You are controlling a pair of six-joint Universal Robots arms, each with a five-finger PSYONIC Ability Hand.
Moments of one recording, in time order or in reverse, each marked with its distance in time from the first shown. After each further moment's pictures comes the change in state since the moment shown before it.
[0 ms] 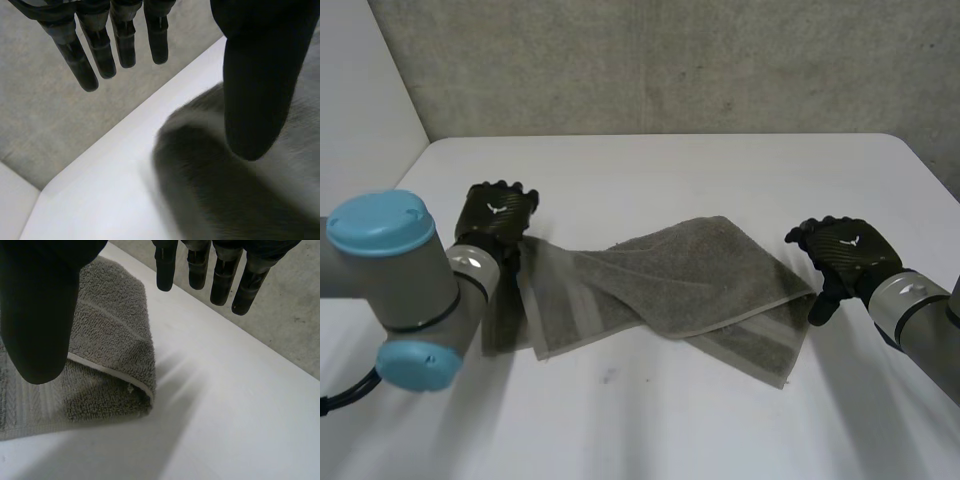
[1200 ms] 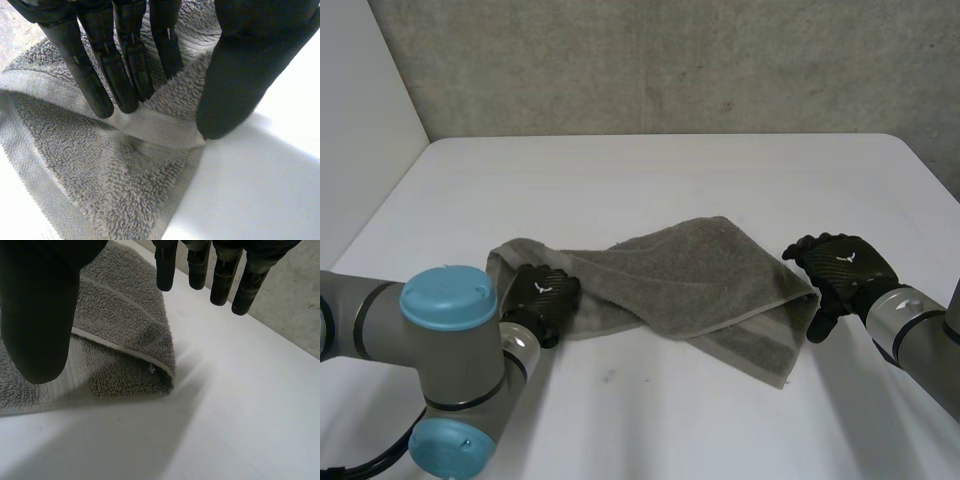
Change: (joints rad) left arm -0.149 -0.064 -0.149 -0.007 -0.054 -0.005; right arm 0.003 0.001 0.047 0.002 0.003 -0.011; left_hand 0.483 0.495 0.491 0.489 0.485; right_hand 0.000 0.001 0.000 0.000 0.000
